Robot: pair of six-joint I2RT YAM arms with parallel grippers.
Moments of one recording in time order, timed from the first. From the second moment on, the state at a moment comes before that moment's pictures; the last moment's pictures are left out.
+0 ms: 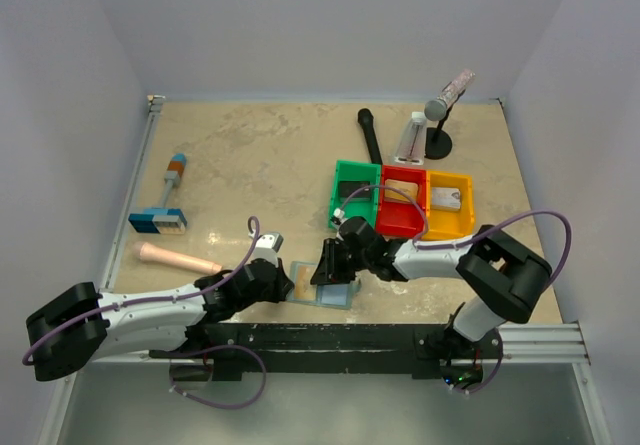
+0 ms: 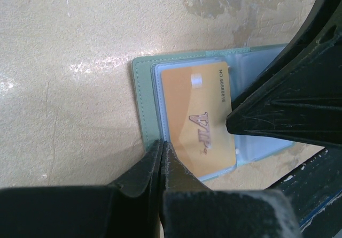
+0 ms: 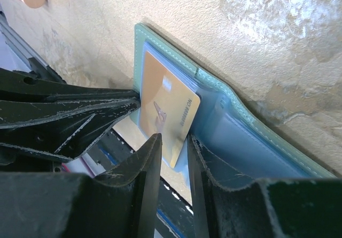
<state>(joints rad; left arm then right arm) -1.06 1.00 0.22 0.07 -0.27 -0.84 0.92 1.57 0.61 0.17 -0.30 0.98</state>
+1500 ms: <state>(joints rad) -1.05 1.01 0.20 0.11 -0.31 -0.86 0.89 1.62 0.50 0.46 -0.41 1.00</state>
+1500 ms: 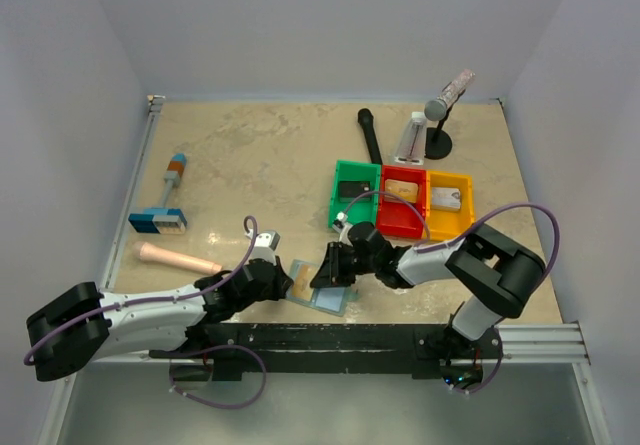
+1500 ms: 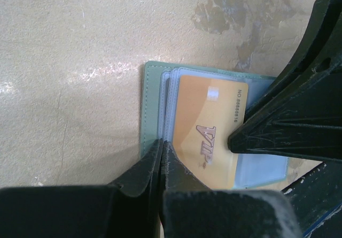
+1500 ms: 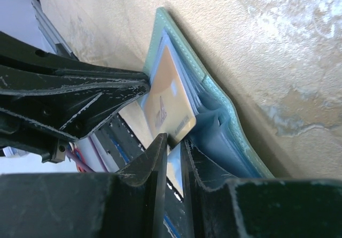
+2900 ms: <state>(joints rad) -1.05 0.99 0.17 0.16 -0.27 -0.85 0.88 1.56 0.47 0.54 -0.40 1.08</state>
